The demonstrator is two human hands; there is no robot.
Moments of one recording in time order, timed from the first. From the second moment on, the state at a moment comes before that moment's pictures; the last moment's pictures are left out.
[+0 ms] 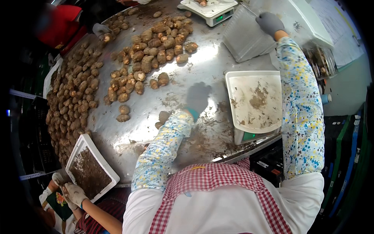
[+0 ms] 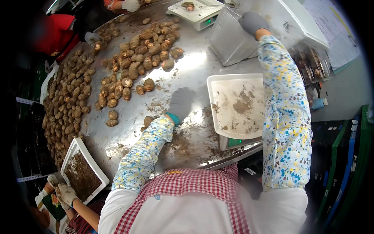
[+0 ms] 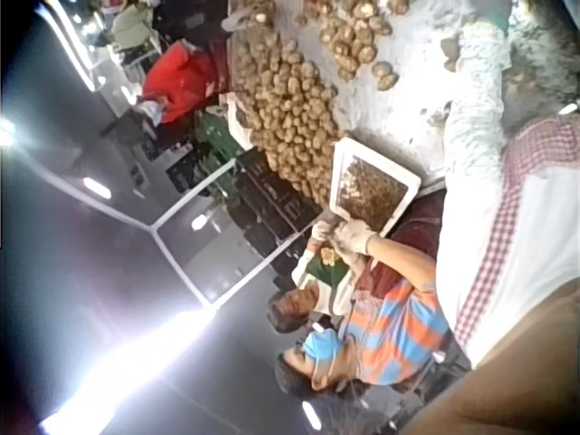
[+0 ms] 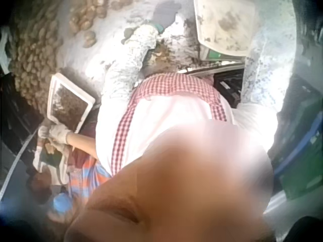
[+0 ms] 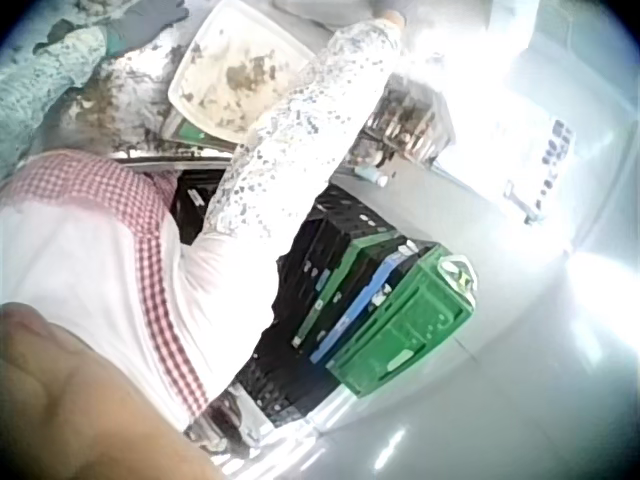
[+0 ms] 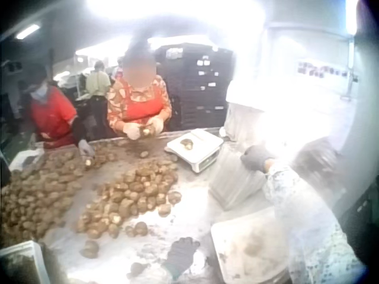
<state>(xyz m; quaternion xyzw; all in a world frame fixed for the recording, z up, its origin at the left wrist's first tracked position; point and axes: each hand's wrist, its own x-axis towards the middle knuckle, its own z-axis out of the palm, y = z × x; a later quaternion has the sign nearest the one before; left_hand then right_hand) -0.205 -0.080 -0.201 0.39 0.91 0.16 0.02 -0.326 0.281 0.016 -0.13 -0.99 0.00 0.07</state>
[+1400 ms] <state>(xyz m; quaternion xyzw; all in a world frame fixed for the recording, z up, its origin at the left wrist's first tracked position) -0.110 -0.306 -0.101 -0.02 0.94 0.33 0.04 -0.104 -0.027 -0.103 0.01 -0.96 0.24 0.11</state>
